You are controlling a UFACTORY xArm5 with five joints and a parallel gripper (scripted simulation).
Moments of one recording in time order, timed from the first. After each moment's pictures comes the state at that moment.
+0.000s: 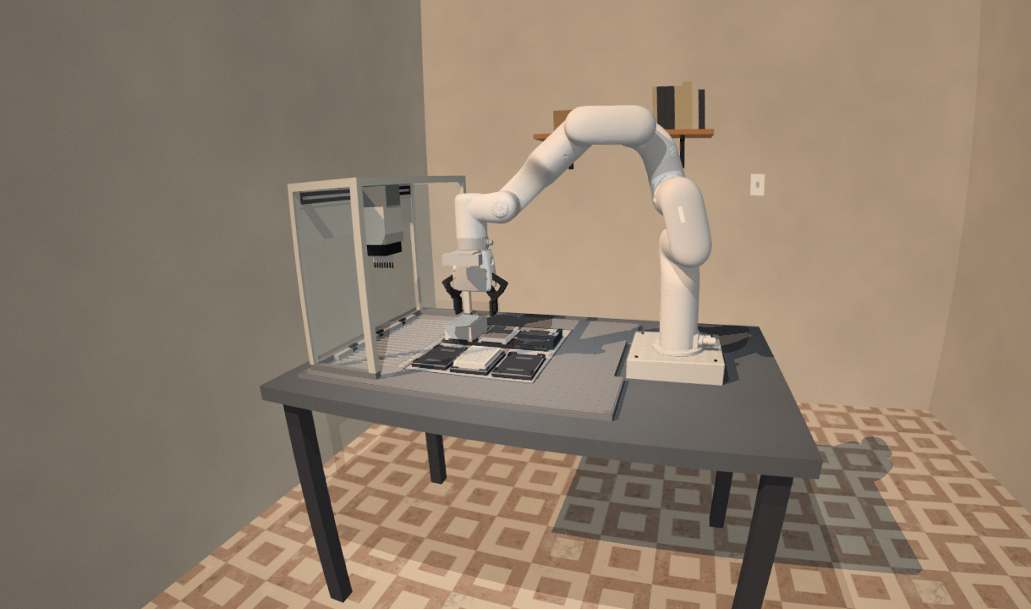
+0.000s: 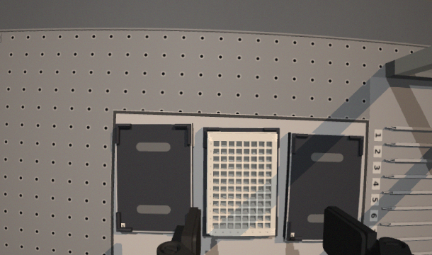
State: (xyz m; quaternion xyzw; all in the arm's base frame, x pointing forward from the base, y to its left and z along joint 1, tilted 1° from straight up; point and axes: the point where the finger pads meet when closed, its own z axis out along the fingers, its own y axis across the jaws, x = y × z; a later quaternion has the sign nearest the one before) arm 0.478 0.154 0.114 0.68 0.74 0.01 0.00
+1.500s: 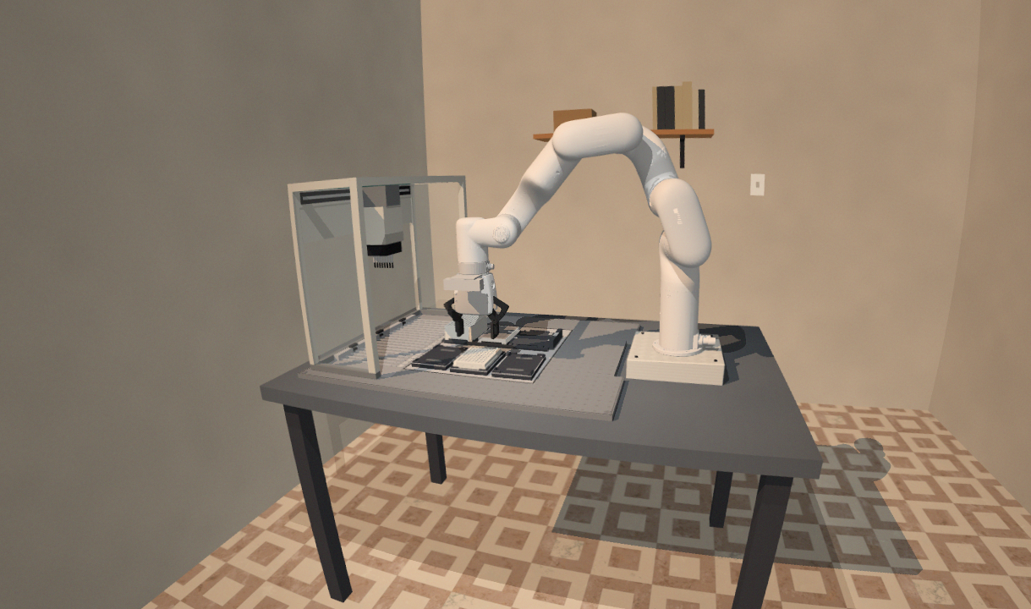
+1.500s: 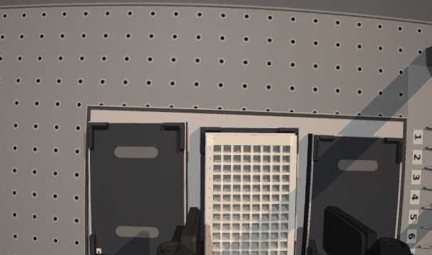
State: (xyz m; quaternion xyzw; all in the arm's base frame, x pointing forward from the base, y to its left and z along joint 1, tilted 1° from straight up) arm 0.479 0.155 0.056 0.68 0.74 0.01 0.00
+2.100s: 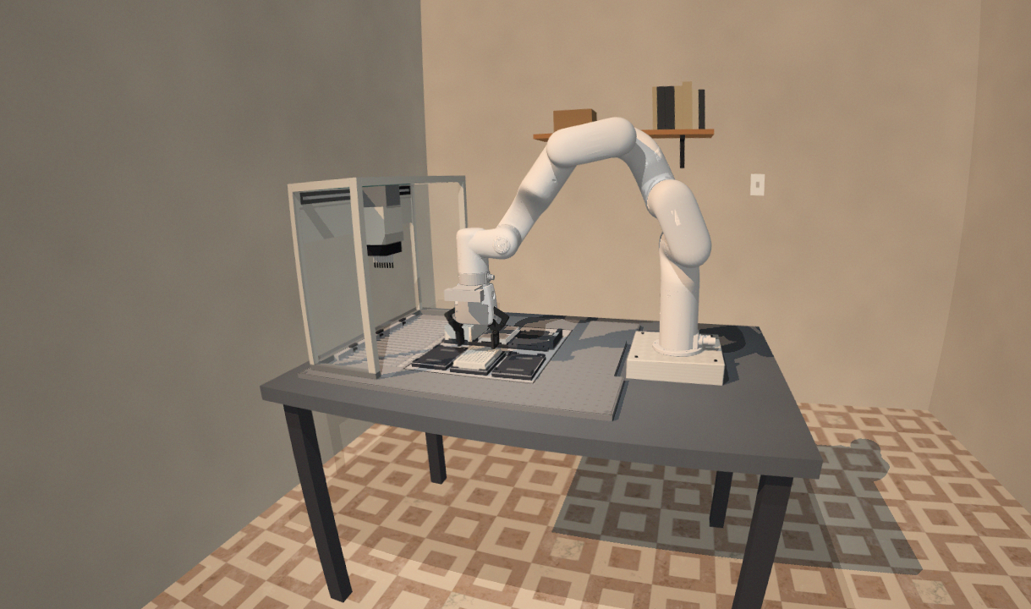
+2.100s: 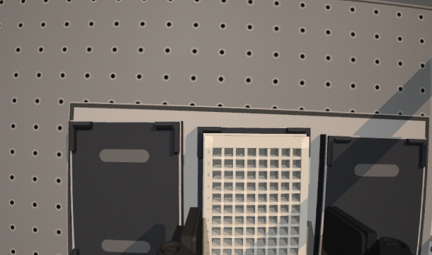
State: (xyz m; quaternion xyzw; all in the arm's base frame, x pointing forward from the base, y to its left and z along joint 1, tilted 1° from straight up) arm 0.480 0.155 0.030 0.68 0.74 0.01 0.00
